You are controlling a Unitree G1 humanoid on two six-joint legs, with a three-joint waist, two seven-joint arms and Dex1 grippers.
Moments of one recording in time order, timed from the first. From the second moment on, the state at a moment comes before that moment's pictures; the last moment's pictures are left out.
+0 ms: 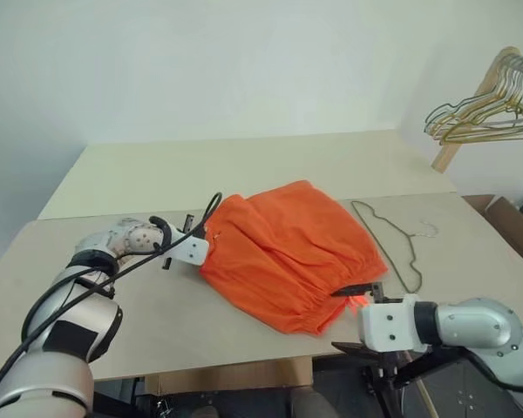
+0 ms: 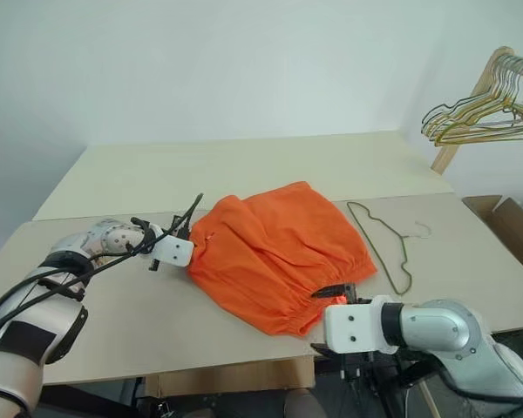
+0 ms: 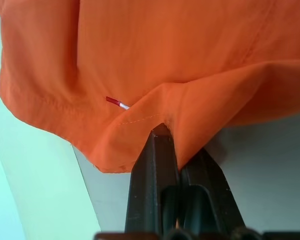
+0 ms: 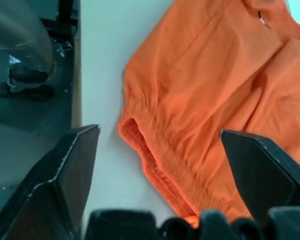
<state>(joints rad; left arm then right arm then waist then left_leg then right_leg) -0.97 0.64 -0.50 1.20 0.58 -0.84 -0.68 0.09 -1.01 0.11 -0.83 0.07 0.43 0.95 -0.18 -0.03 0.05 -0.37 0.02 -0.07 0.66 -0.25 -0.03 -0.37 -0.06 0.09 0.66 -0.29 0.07</state>
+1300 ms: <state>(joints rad) -0.81 0.75 -0.37 0.95 0.35 -0.73 -0.91 -0.22 -1.00 0.56 -0.79 -0.20 0.83 0.66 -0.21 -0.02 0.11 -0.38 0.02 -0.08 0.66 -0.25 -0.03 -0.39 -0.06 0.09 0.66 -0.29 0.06</state>
